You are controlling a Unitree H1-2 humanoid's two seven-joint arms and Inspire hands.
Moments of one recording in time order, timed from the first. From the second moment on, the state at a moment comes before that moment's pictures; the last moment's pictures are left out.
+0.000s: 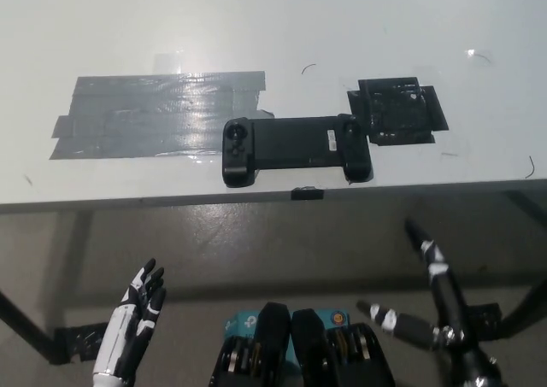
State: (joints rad) left_arm 0.05 0.11 -0.01 0.08 0.04 -0.16 -0.03; right_arm -0.07 -0.05 0.09 0.05 -0.23 -0.29 -0.06
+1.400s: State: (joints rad) left_arm 0.04 0.11 -0.01 0.07 0.05 -0.17 -0.04; right_arm -0.82 -0.07 0.02 0.81 -0.23 -0.07 -0.10
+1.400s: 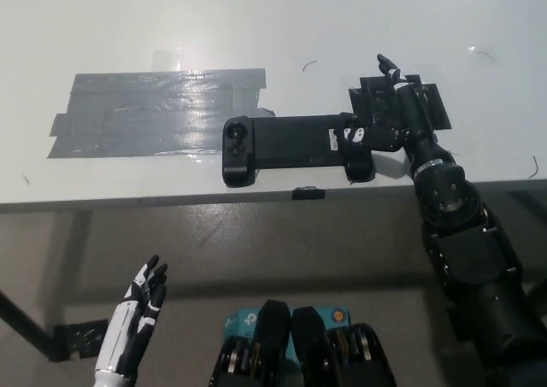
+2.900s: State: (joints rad) left_arm 0.00 0.11 0.00 0.07 0.05 -0.17 -0.05; right_arm -0.79 -0.06 0.03 0.45 -0.19 -0.10 -0.15
